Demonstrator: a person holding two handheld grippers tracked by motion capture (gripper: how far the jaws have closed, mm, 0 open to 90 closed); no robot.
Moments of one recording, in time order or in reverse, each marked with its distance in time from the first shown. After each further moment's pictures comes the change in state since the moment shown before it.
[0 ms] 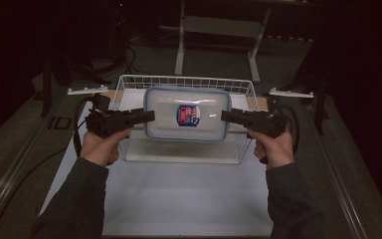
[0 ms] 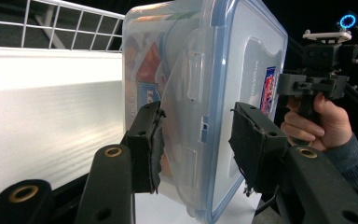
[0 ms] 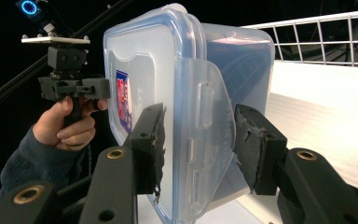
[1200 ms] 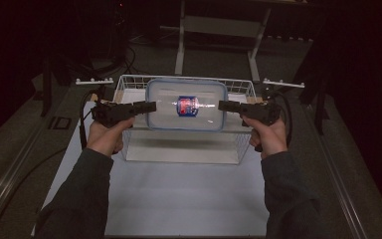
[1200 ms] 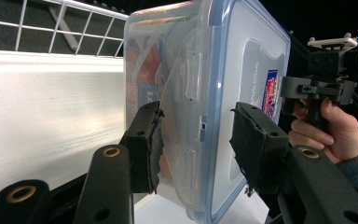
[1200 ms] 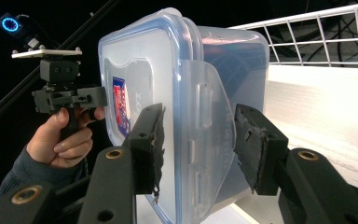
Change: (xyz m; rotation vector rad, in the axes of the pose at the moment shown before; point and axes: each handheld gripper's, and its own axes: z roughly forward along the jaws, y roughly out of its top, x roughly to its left) left arm 0.024 0.014 0.018 0.000 0.038 -0.069; right arm -0.026 0.017 0.019 0.013 -0.030 0.098
